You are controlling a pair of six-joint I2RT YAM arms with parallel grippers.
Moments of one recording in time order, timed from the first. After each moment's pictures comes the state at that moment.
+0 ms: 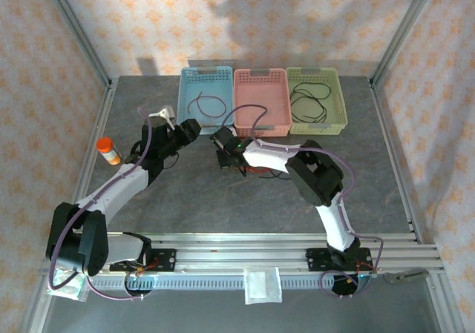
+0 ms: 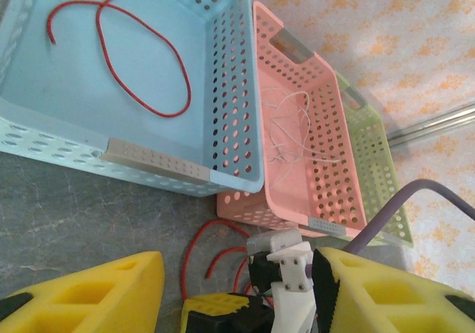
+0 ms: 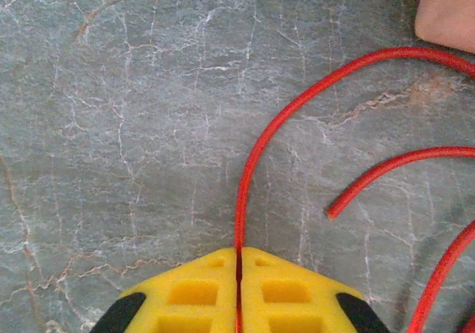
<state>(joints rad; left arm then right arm) -0.21 1.28 0.74 0.11 0.21 -0.80 0.83 2.12 1.47 -0.40 0.21 0.48</state>
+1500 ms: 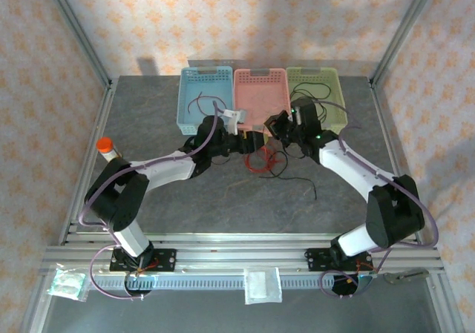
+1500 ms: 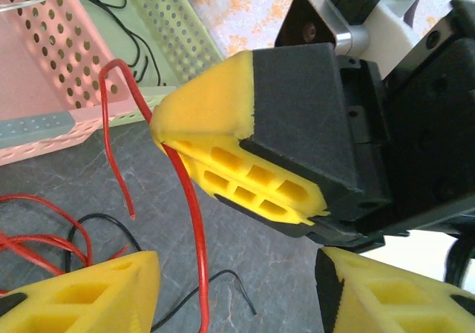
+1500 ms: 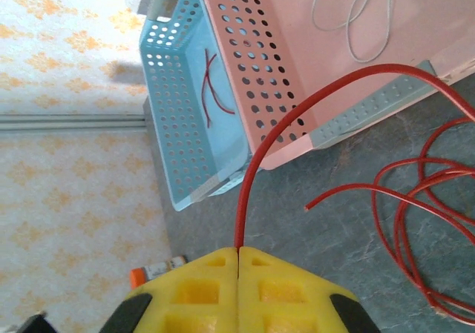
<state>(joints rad) -0.59 1.69 0.96 0.46 0.47 -0.72 0.41 1.46 1.03 -0.13 -0.27 1.20</state>
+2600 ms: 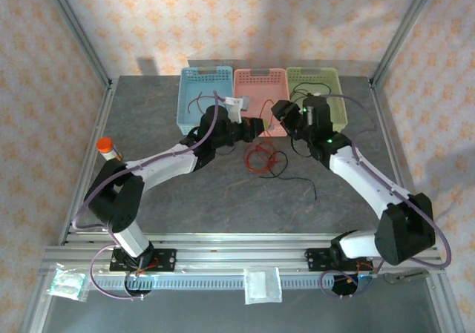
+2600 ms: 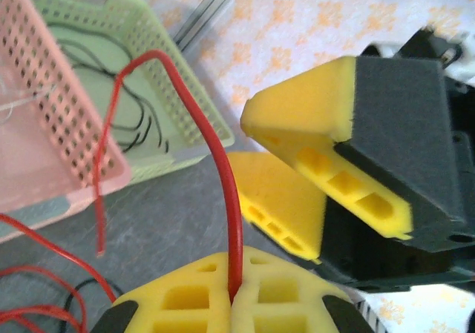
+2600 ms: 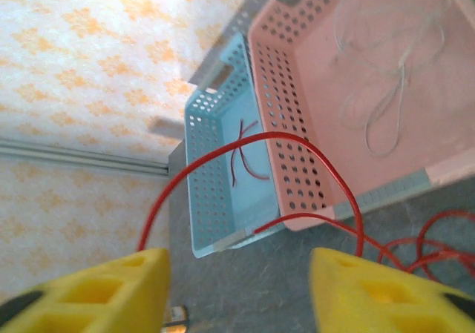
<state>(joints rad) -0.60 1.65 1.11 0.37 0.37 -0.70 0.40 1.32 1.02 -0.09 -0.11 1.05</state>
